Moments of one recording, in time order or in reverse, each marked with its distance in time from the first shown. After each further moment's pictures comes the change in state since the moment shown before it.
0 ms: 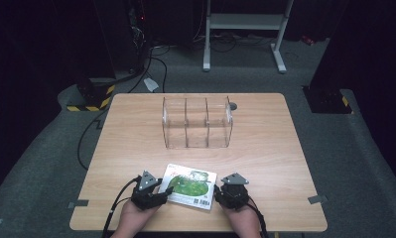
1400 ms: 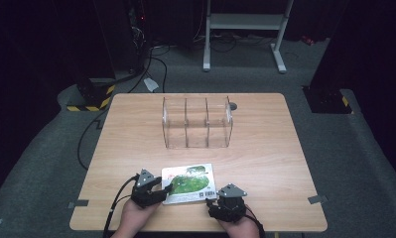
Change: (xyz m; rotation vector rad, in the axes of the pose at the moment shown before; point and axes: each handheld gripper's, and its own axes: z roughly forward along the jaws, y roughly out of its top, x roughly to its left) left arm 0.008 0.000 0.008 -0.008 -0.009 -0.080; right arm 0.022 -0.018 -0.020 -0.029 0.140 -0.082
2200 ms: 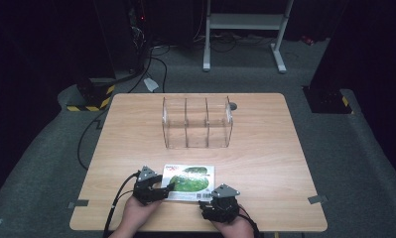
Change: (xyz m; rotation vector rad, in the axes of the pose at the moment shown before) left arm 0.005 0.006 0.009 0.021 -0.026 -0.039; right arm 0.012 0.003 0.011 0.017 0.065 -0.022
